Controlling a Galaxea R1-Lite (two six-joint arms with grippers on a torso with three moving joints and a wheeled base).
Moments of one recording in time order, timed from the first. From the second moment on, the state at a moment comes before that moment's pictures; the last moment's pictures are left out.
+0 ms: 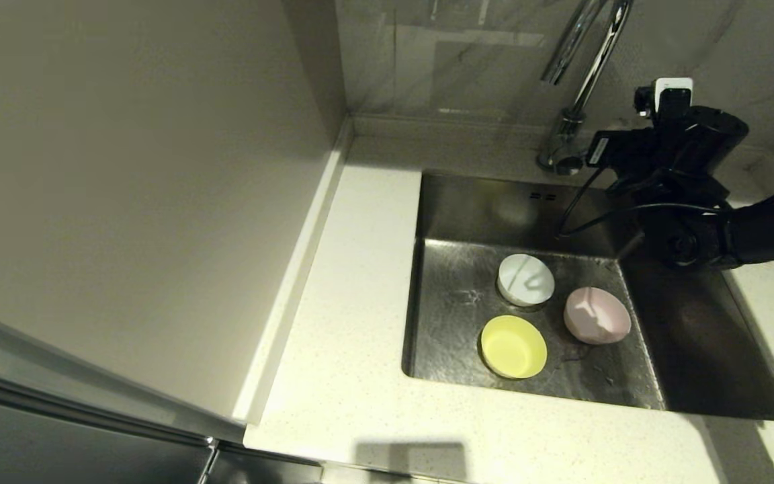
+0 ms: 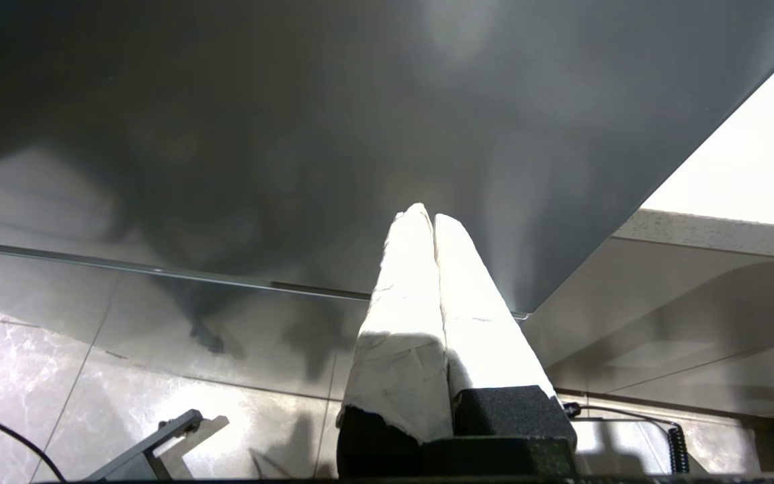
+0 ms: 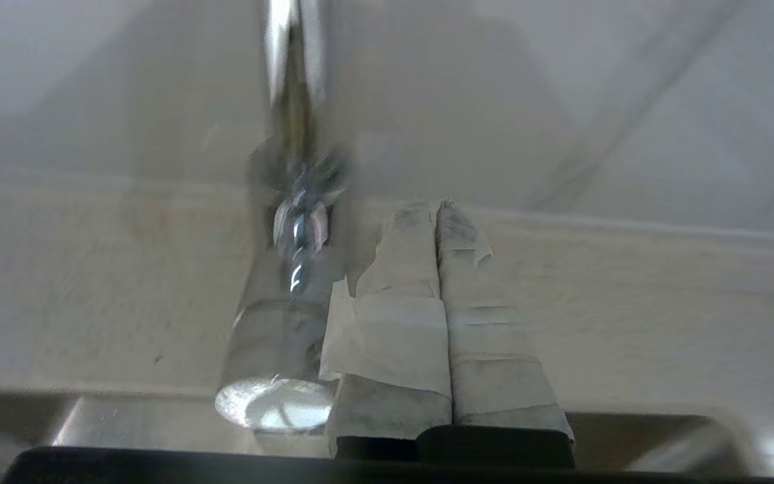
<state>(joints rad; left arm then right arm) 0.00 0.00 0.00 0.00 0.02 -0.02 0.10 2.12 -1.52 -0.98 -0.29 -0.10</state>
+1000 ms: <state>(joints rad) 0.00 0.00 0.00 0.00 0.02 -0.02 -0.08 1.77 -1.69 0.74 0.01 0.01</state>
